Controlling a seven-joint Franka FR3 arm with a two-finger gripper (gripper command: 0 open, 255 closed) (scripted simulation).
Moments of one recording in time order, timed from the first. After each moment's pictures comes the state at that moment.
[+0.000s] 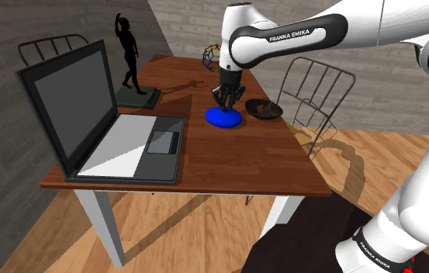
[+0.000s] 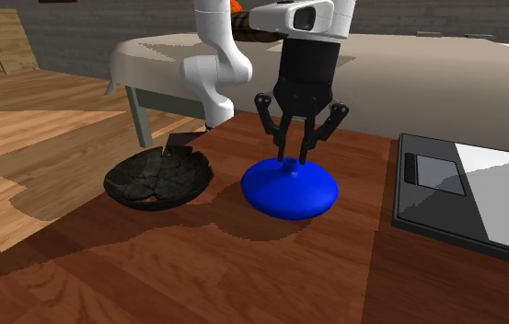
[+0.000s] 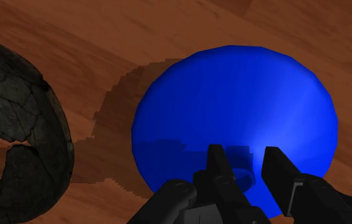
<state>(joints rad) 0.04 0.16 0.19 -1.75 -0.17 1.96 0.52</state>
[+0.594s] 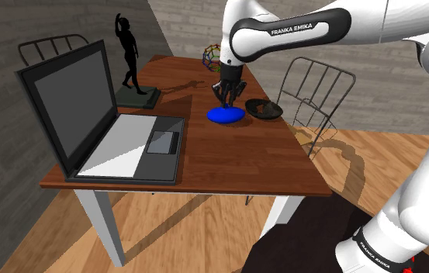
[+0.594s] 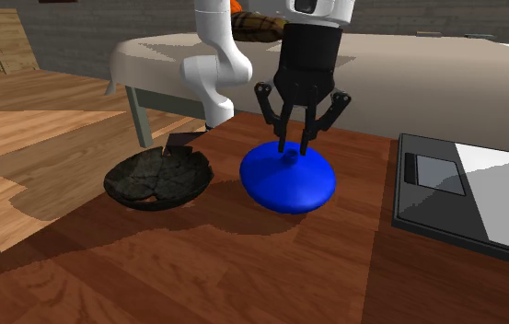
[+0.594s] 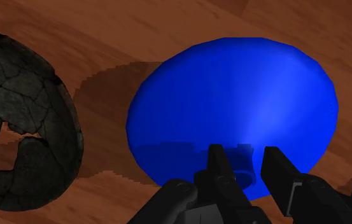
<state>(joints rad) 0.04 0.16 0.19 -1.72 -0.16 1.92 0.52</state>
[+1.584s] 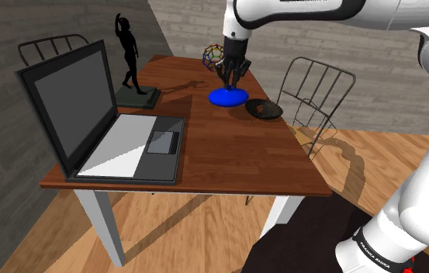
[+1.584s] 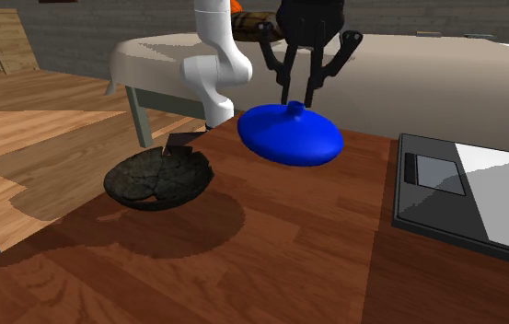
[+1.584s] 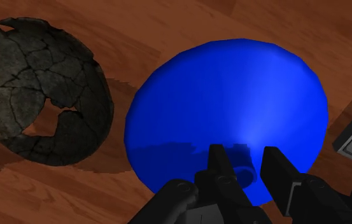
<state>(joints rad) 0.05 0.16 0.19 -1.52 -0.16 1.72 0.50</state>
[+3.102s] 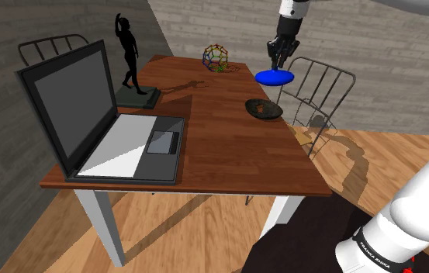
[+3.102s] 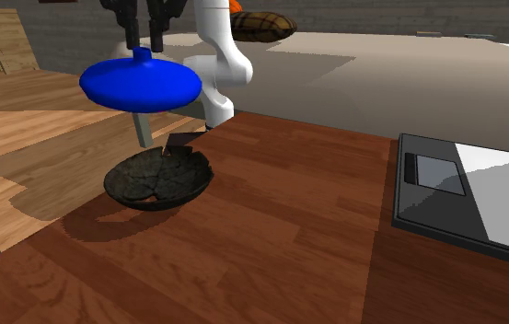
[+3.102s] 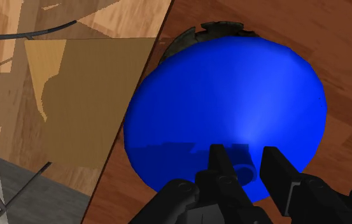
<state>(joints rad) -0.15 0.00 0.03 -1.55 -0.10 1.64 0.12</state>
